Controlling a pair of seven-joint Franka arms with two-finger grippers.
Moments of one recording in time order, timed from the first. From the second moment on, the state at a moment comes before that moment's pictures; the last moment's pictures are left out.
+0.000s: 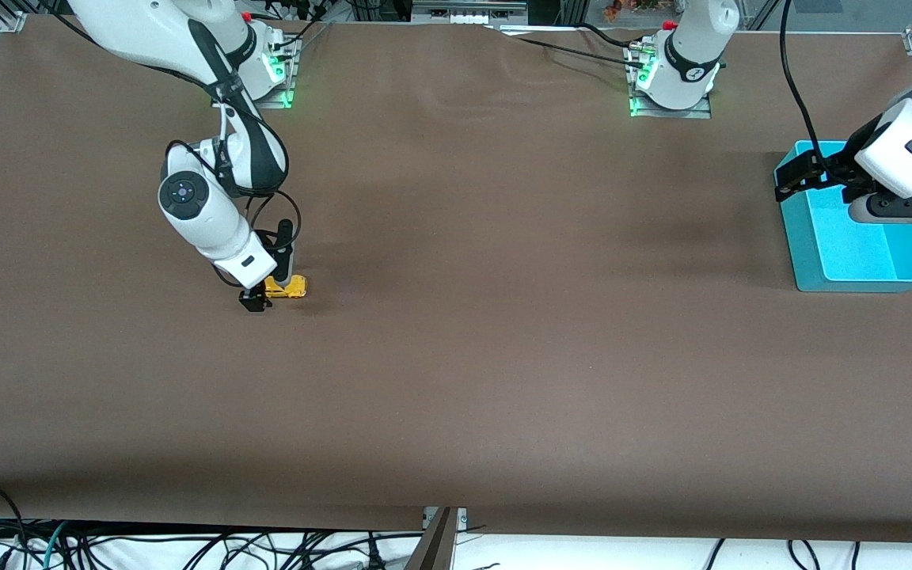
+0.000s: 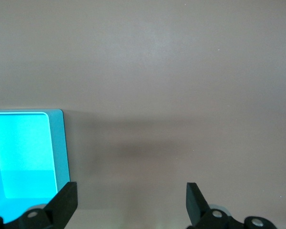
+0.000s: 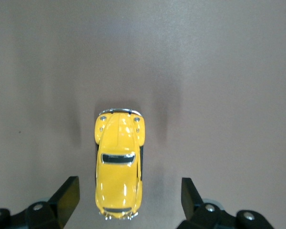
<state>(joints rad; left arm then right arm) -0.07 -0.01 0.03 -1.68 -0.01 1.56 -0.05 0.37 0.38 -0.10 -2.20 0.00 2.65 -1.34</state>
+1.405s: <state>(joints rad) -0.07 -0.01 0.02 -1.68 -0.01 1.56 -0.05 0.37 0.39 -0.10 -2.20 0.00 2.66 -1.39</state>
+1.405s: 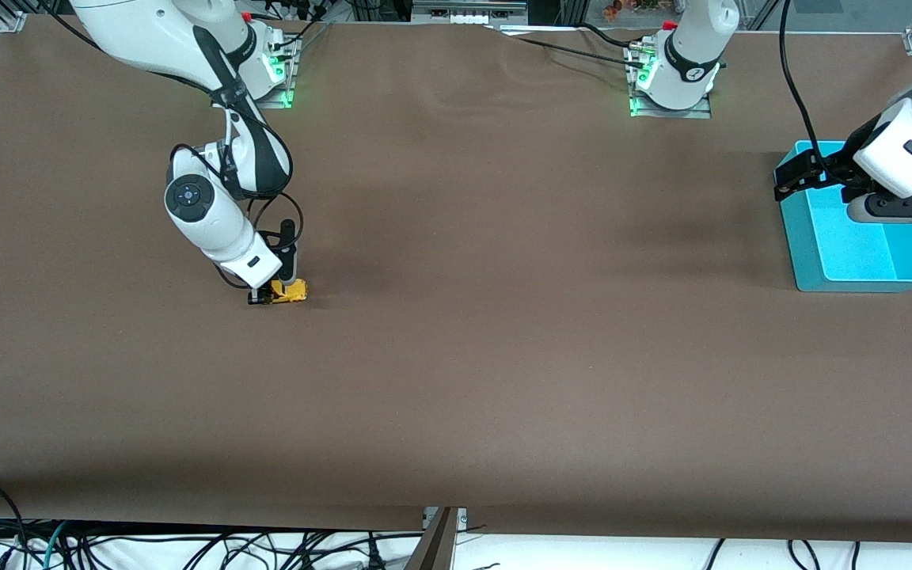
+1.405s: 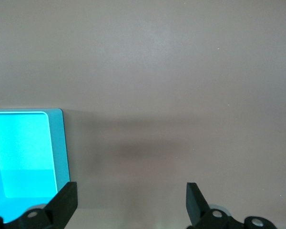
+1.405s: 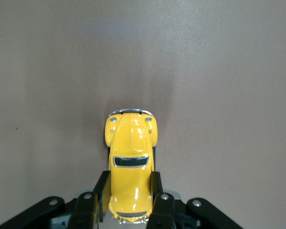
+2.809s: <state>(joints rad) -0.07 -0.01 0.02 -1.68 -0.01 1.56 -0.05 0.09 0.40 -0.11 -2.20 0.00 2.66 -1.67</state>
